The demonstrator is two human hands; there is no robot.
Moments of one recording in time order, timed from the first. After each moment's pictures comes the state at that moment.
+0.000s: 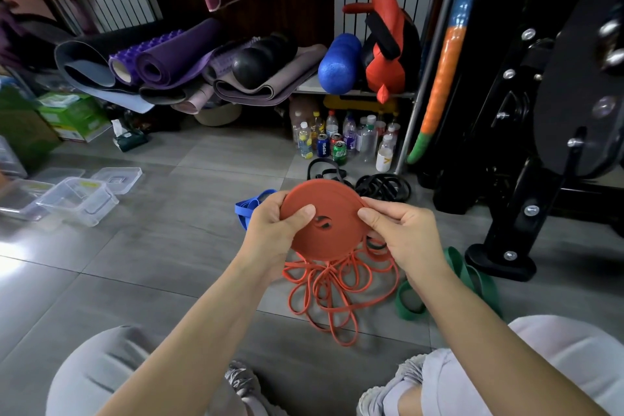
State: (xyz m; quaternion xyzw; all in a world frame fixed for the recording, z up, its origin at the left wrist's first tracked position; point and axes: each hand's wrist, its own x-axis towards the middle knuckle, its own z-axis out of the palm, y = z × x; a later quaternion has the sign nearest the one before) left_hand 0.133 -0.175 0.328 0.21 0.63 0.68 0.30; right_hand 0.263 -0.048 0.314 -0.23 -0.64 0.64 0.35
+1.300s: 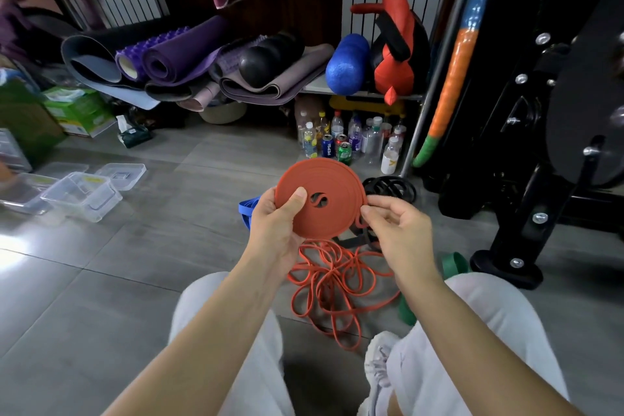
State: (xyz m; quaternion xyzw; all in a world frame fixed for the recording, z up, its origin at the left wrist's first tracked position) left_hand 0.123 -0.164 0.335 0.07 0.51 0.79 0.32; right_hand 0.240 -0.056 0.306 -0.34 -0.67 0.55 0.37
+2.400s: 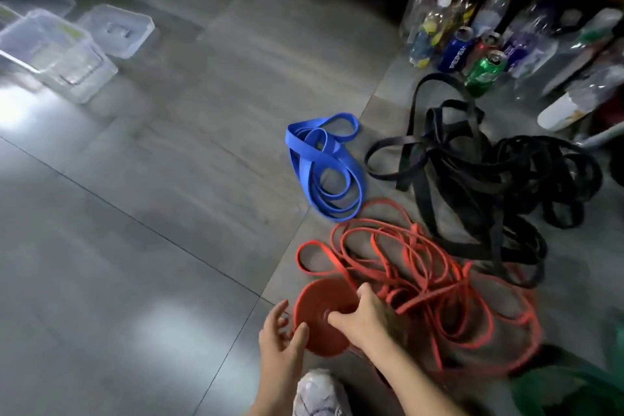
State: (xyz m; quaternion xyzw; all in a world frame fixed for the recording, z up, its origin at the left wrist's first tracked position) left_hand -0.023 -0.203 -0.033 -0.22 0.73 0.58 0.30; right_hand -0.008 -0.064 -0.035 -0.43 -0.79 0.32 -0.29
